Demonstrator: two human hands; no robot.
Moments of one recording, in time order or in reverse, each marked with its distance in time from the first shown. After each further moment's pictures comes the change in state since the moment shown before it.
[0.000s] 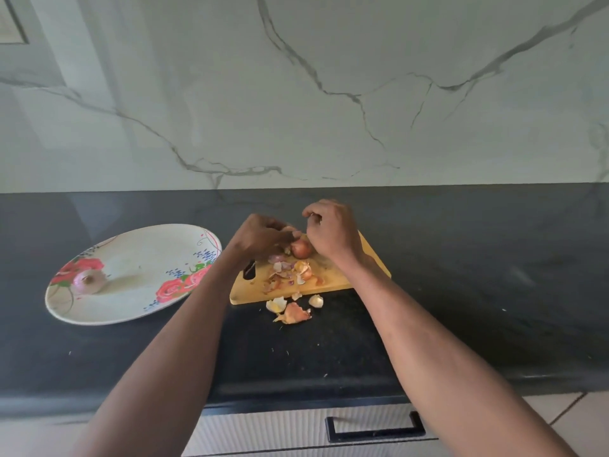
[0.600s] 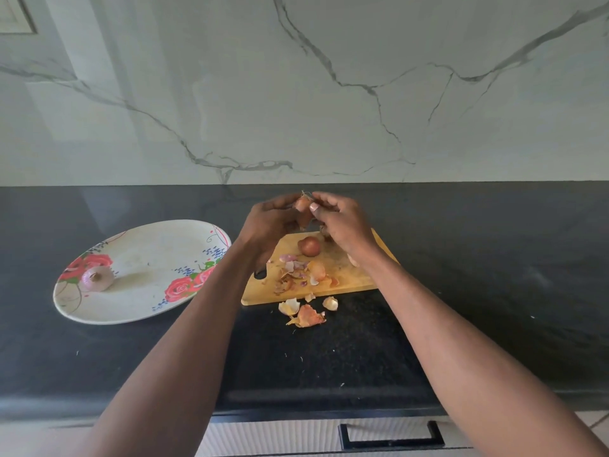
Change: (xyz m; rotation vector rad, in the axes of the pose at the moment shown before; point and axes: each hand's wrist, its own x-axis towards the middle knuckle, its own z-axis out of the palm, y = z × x) left_hand 0.000 0.002 0.004 -0.727 -0.005 0.104; right_hand 0.006 -0.003 0.003 0.634 -0.173 0.401
